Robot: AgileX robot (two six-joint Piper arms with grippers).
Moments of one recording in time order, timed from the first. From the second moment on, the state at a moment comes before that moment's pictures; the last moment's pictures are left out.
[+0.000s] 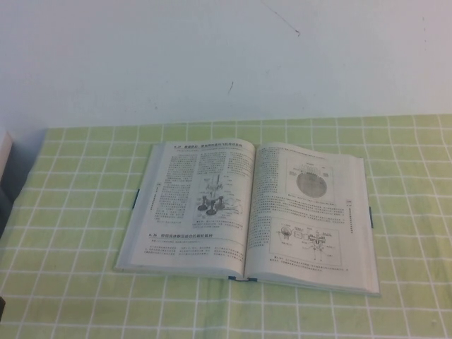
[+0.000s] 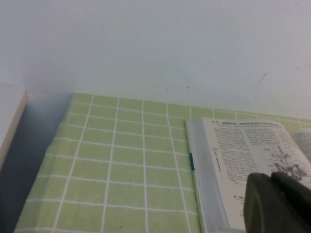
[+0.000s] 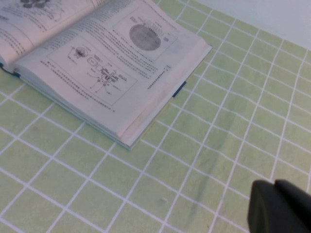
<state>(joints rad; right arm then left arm) 0.30 0.23 -0.39 -0.02 0.79 -0.23 -0.17 0.07 0.02 0.21 0.08 -0.50</state>
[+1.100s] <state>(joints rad) 0.30 0.23 -0.39 -0.01 0.79 -0.23 -0.08 -0.01 0.02 -0.02 0.35 -0.09</state>
